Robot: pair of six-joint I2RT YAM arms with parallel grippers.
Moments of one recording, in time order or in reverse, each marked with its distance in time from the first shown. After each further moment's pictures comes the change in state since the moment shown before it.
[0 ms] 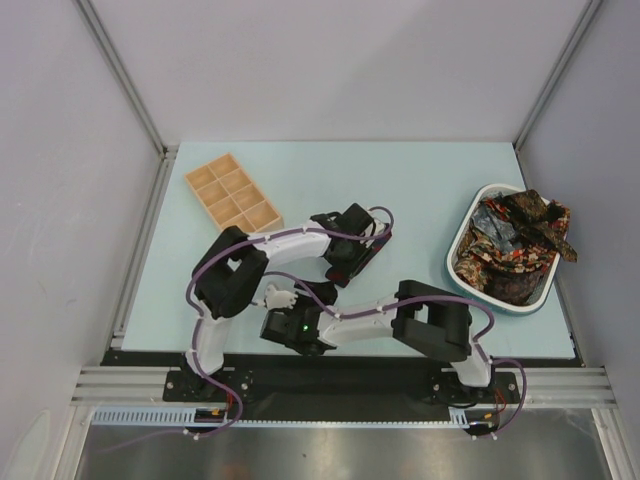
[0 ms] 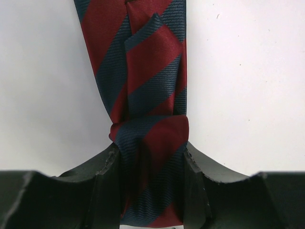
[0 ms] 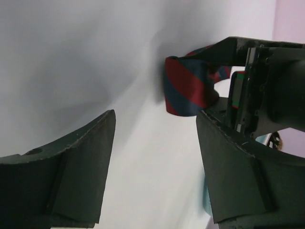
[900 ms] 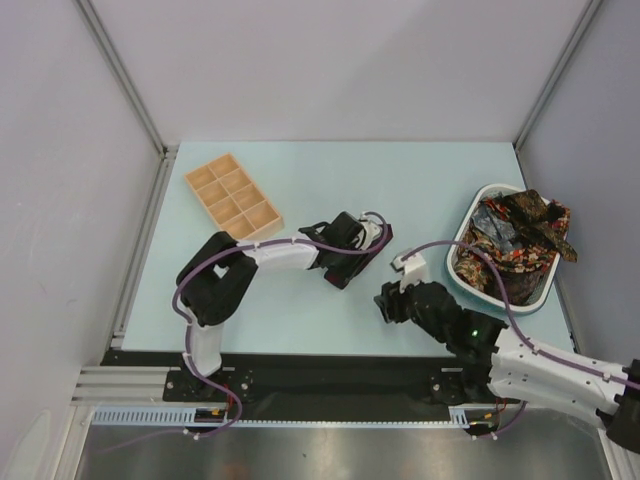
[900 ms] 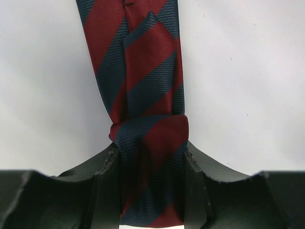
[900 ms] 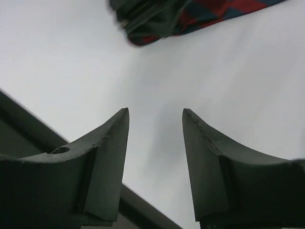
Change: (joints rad) left arm -0.001 -0.107 -0.212 0.261 0.014 0.058; right arm -0.425 -1.289 -0.838 0.259 -0.658 0.335
